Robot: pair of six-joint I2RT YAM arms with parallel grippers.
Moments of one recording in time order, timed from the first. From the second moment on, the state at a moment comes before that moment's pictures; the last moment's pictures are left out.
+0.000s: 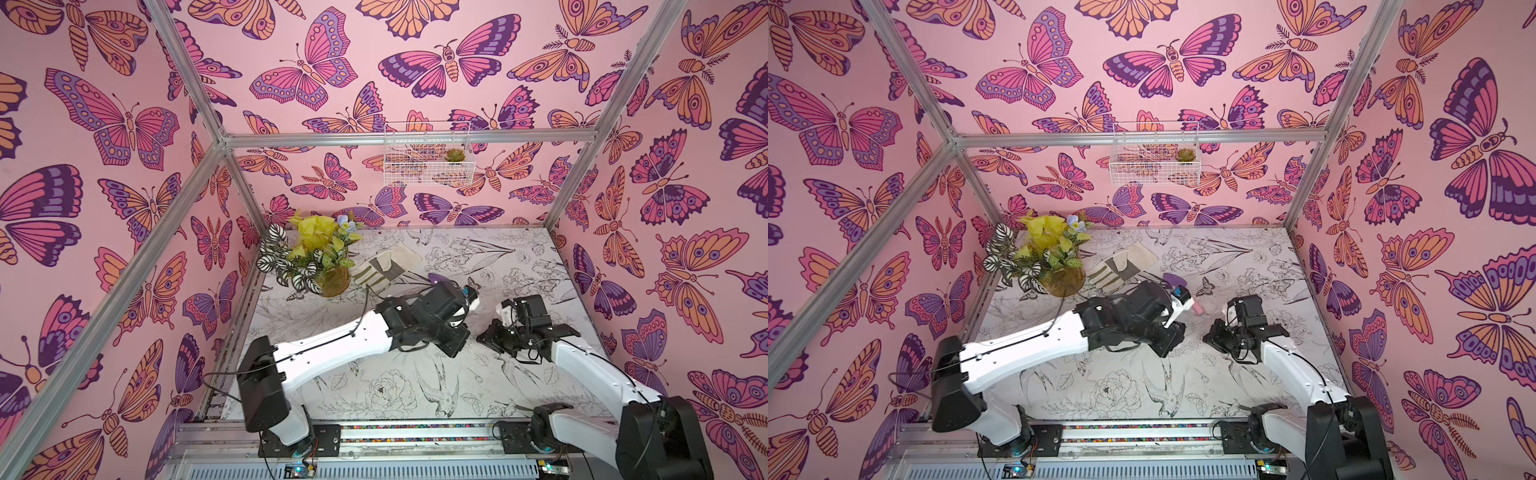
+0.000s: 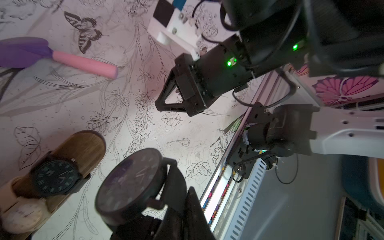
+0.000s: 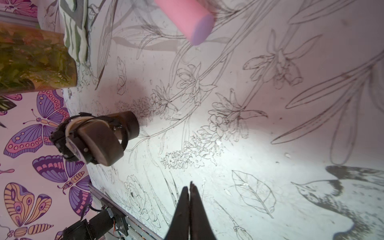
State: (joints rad) left arm -1.07 1.53 1.41 -0.66 0.17 -0.35; right arm 0.20 1.14 0.58 -0.49 -0.49 0.65
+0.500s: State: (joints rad) left arm -0.76 1.01 1.14 -0.62 0.23 -0.46; right arm 0.46 1.32 0.80 -0.46 -0.43 0.63
